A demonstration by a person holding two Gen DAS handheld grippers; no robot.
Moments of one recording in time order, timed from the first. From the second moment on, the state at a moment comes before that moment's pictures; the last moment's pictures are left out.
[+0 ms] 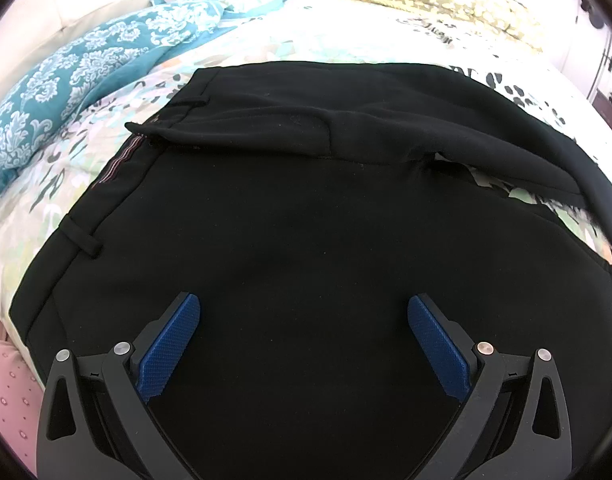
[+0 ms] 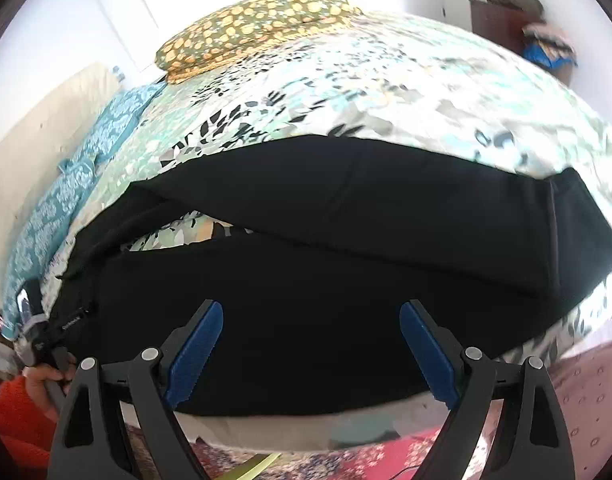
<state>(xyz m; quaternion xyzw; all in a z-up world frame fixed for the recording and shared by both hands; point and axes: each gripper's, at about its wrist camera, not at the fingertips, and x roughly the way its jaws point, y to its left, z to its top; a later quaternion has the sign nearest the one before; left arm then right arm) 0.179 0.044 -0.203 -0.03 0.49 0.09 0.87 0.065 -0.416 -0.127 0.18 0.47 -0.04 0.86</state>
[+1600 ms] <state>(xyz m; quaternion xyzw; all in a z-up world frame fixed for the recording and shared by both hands) 0.420 0.005 -0.166 -0.31 0.57 -0.03 0.76 0.035 -0.560 -0.037 0.34 0.32 -0.07 0.88</state>
